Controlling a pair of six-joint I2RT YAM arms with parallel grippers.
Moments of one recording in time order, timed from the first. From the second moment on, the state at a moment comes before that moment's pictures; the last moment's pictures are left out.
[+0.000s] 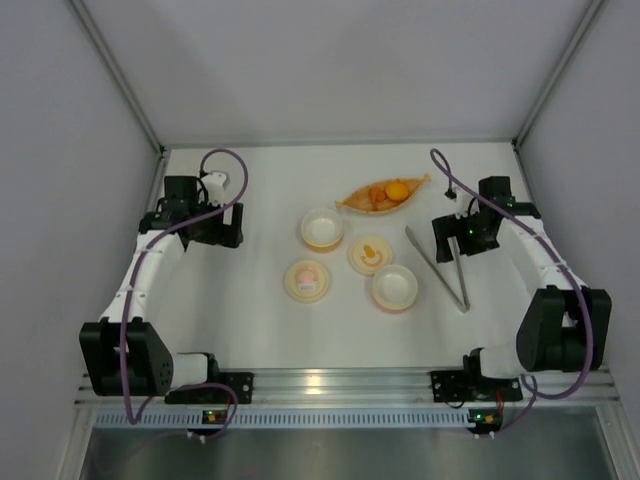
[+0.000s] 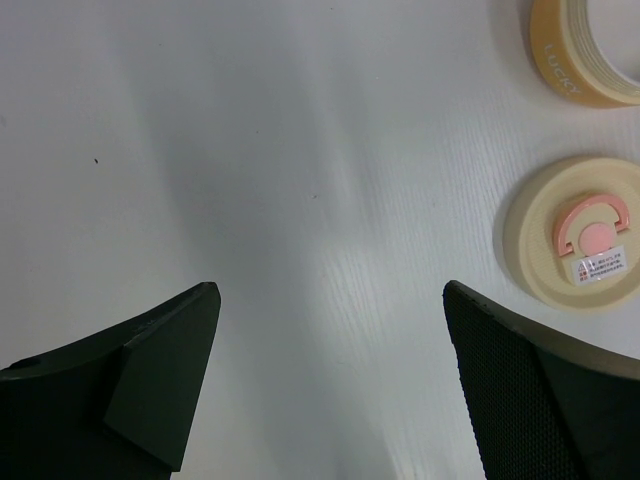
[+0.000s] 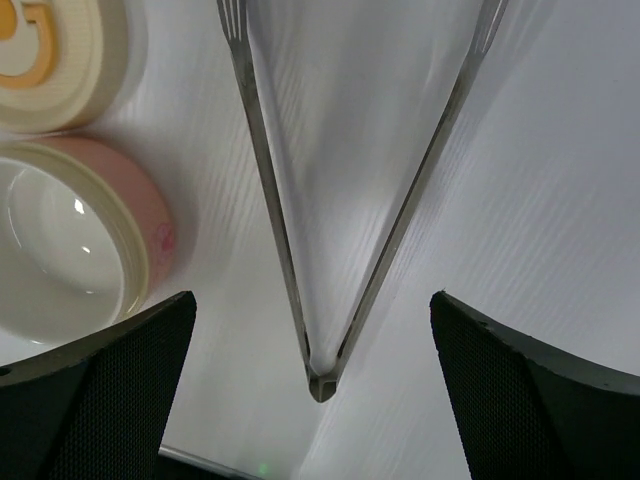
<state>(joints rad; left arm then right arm) 0.00 1.30 1.10 -0.68 0.22 0.16 -0.02 1.38 1.06 -0.80 -0.25 -0.29</state>
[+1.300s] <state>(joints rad) 0.00 1.34 1.10 -0.68 0.22 0.14 0.04 1.68 1.02 -0.72 -0.10 -0.27</state>
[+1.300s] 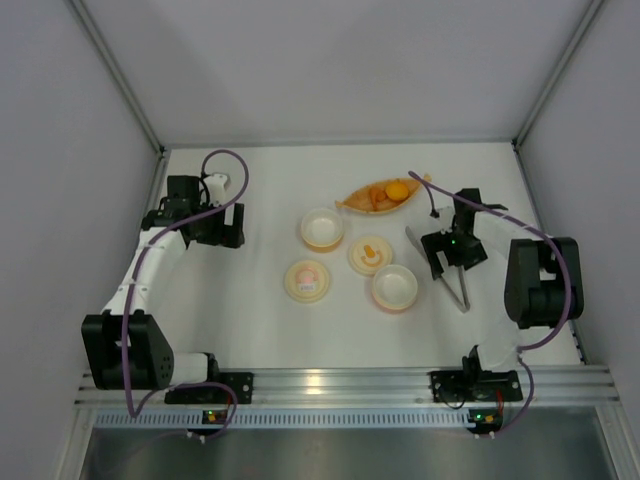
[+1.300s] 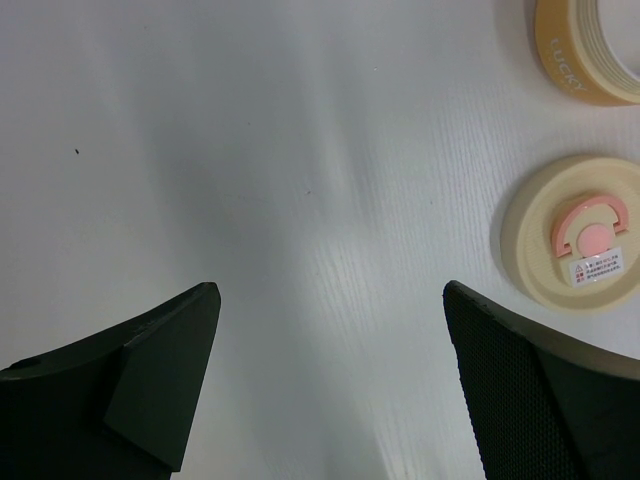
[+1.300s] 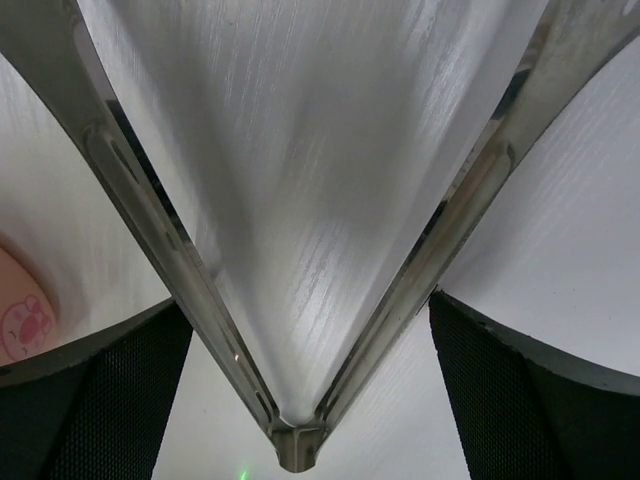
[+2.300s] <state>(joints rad) 0.00 1.34 1.10 -0.68 0.22 0.14 0.03 1.64 1.00 -0.68 -0.09 -0.23</state>
